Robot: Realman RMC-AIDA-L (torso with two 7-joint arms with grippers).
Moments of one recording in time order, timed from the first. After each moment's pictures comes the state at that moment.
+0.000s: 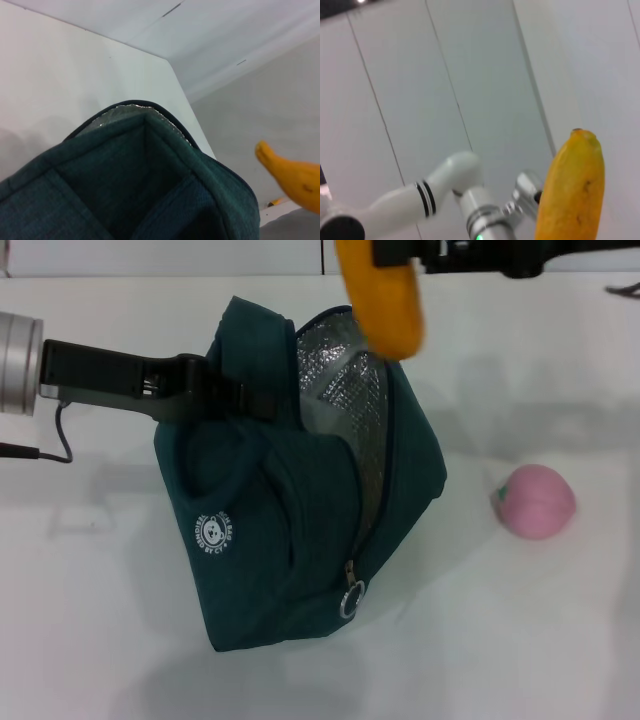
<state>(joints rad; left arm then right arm) -0.63 -2.01 0.78 0.94 2.02 1.82 -2.53 0.83 2.02 -0.84 -0.95 -1.66 -1.78 1.89</state>
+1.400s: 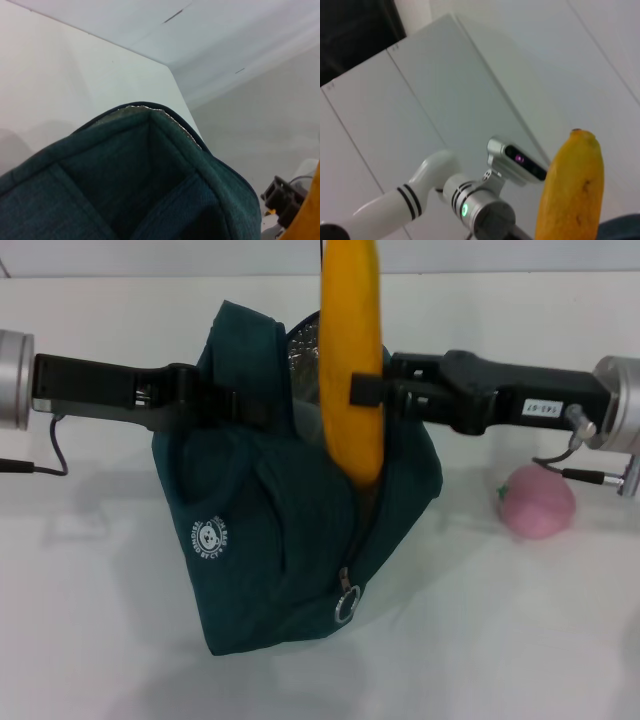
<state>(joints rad) -0.60 -2.01 0.78 0.94 2.00 1.81 -2.51 0.76 2.03 -1.01 -0.34 -1.47 -1.68 1.51</state>
